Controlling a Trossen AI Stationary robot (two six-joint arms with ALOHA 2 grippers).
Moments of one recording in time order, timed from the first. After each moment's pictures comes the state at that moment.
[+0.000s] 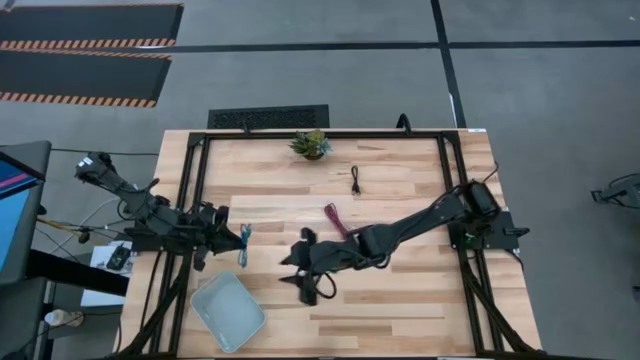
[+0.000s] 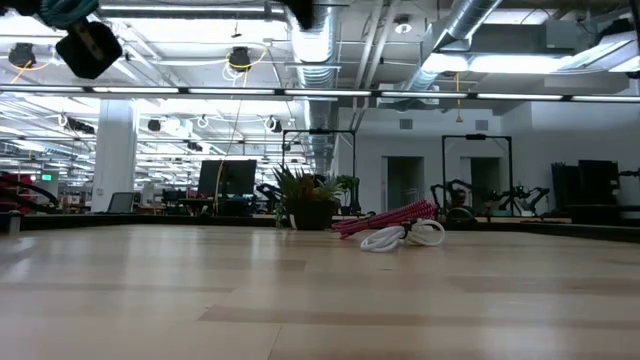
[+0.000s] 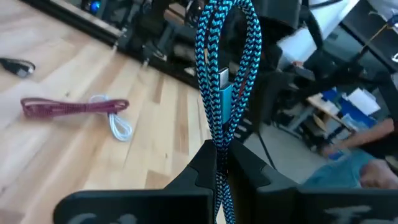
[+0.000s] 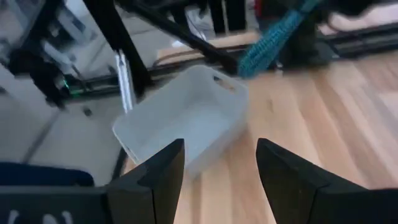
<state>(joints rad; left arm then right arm) -0.60 0.46 0.36 -0.05 -0.39 -0.63 0.32 1.97 1.59 -0.08 0.17 0.34</state>
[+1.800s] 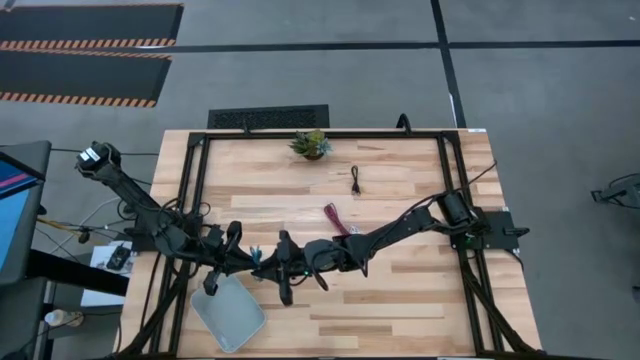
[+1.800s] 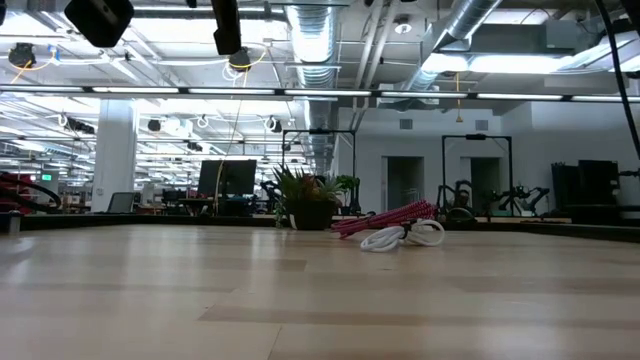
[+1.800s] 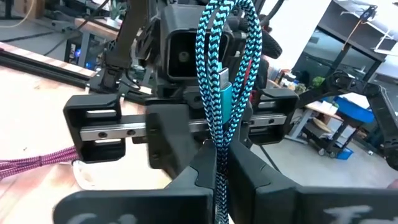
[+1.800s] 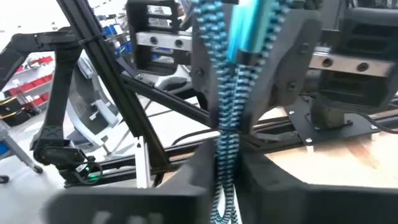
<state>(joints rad) -0.74 0.85 0.36 0.50 -0.53 -0.40 0.29 2.17 1.59 0.53 0.16 0.36</state>
